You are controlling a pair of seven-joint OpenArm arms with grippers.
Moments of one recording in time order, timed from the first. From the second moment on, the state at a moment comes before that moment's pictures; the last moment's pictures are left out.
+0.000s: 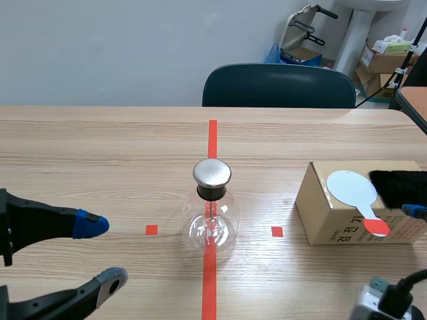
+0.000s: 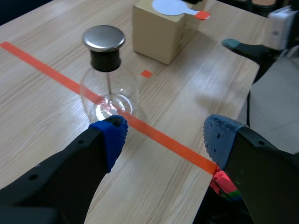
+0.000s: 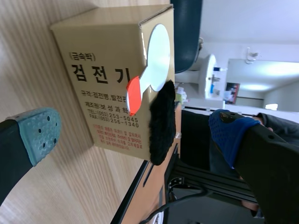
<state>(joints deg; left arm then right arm) 48.0 -52.6 3.4 119.7 -21.6 -29.3 -11.9 -49.9 14.7 5.9 102.1 -69.7 -16.5 11.0</state>
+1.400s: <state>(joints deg) 48.0 -61.2 9.4 127.9 -24.6 -31.5 -12.3 -32.9 14.8 7.7 84.7 -73.4 -18.0 21.9</state>
